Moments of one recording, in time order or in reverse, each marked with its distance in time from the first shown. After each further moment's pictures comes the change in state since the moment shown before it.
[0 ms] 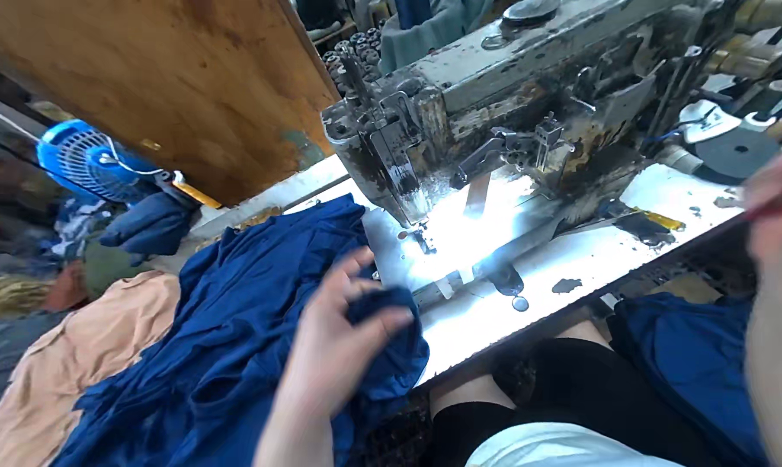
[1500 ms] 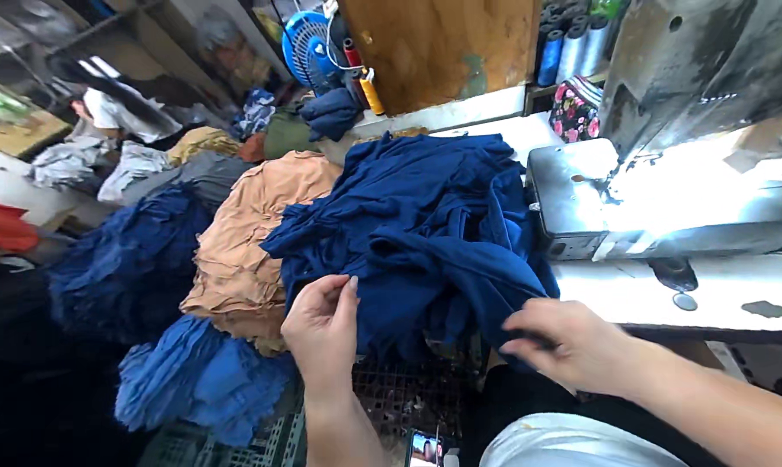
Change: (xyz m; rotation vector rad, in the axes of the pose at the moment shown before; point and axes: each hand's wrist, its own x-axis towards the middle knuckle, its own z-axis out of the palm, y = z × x) left_hand -0.185 -0.097 -0.091 0.264 0.918 -0.062; right_hand -0.160 -0.078 0.275 0.052 -1.109 -0.351
